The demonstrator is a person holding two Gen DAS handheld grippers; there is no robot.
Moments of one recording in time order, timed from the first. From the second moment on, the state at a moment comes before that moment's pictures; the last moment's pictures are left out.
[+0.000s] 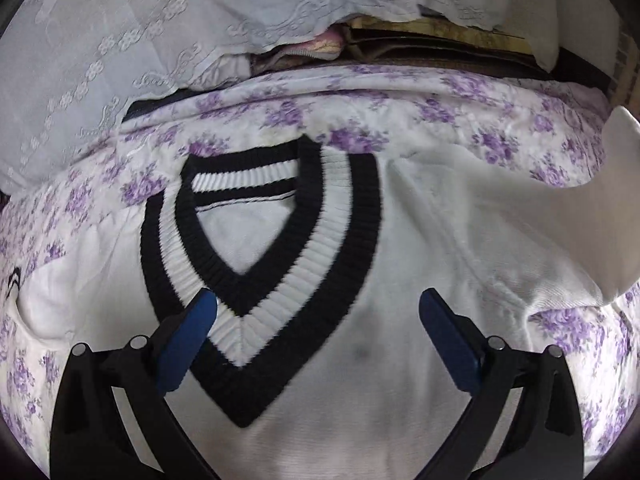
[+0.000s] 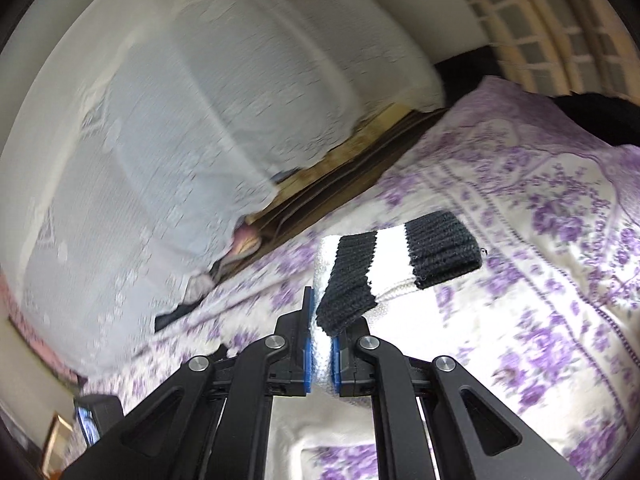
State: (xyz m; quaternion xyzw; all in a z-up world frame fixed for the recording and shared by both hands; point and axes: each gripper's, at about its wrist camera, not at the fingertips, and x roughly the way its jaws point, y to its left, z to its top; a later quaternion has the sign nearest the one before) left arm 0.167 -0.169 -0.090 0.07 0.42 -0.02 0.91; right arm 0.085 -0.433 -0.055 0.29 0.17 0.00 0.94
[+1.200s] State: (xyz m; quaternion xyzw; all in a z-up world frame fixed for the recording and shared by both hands) left arm 0.202 -0.043 -0.065 -0.02 0.40 0.06 0.92; right arm 0.134 -0.167 -0.038 0.10 0.26 0.16 0.95
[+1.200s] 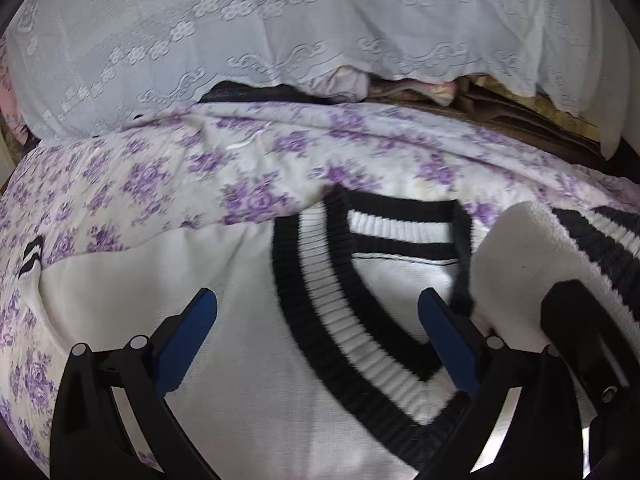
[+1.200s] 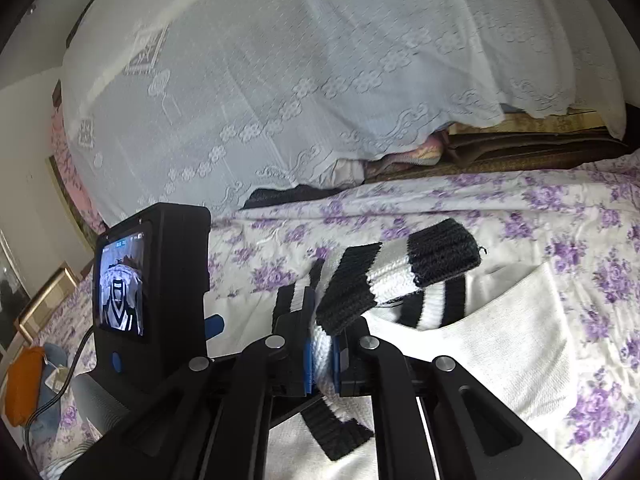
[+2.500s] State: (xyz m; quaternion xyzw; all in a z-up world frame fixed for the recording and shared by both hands) left arm 0.146 -0.113 -0.079 0.15 0.38 0.02 0.91; right arm 0.127 -0.296 -0.095 0.19 0.35 0.09 0.91
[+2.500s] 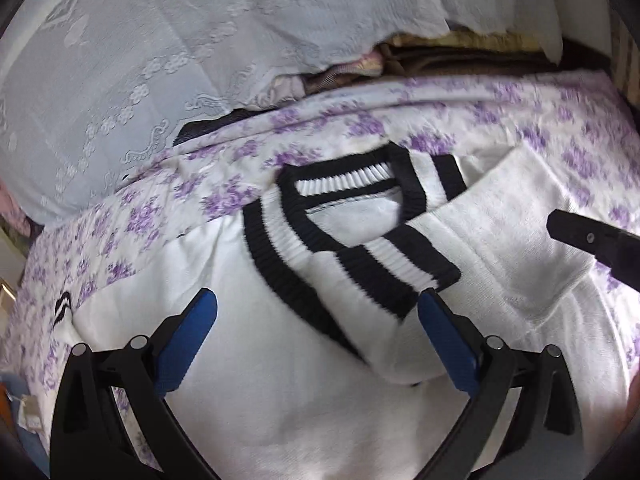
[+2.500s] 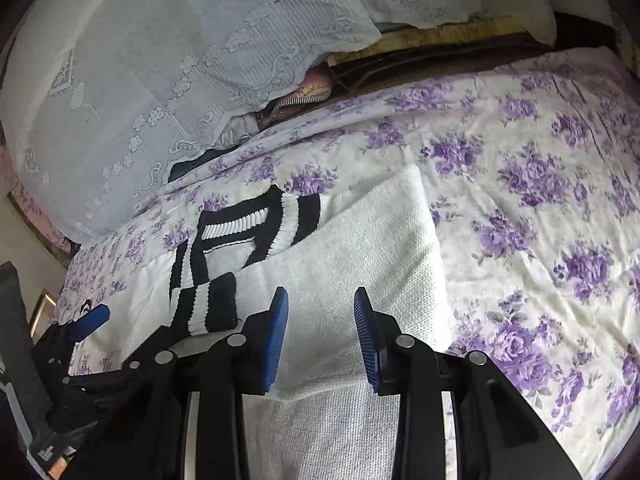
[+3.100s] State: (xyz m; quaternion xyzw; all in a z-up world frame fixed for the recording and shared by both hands) left arm 0.130 0.003 -0.078 -0.04 0.41 0.06 0.91; right arm 0.131 -0.293 -0.105 0.18 0.37 0.11 0.91
